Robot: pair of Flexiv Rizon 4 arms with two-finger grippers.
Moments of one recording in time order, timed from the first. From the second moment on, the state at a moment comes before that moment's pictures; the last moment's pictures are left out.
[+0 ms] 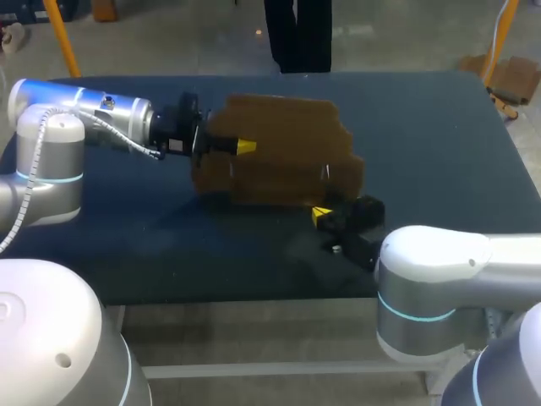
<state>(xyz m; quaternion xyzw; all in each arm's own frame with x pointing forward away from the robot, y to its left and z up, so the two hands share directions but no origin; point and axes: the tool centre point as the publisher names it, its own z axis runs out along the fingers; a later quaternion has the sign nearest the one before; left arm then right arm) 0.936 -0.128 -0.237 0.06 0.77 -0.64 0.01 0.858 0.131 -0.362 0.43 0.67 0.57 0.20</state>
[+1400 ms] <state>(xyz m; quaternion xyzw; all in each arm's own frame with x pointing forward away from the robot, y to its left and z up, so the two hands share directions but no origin) 0.936 -0.128 -0.237 0.06 0.77 -0.64 0.01 0.828 0.008 -0.361 0.38 0.70 0.57 0.21</state>
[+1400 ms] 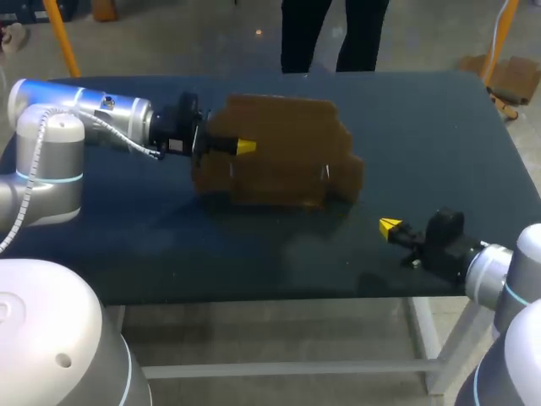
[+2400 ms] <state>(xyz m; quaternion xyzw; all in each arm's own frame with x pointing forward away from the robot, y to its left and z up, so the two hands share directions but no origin) 0.936 -0.128 -0.237 0.06 0.77 -0.64 0.01 0.877 -0.018 -0.365 0.29 0.75 0.54 0.24</state>
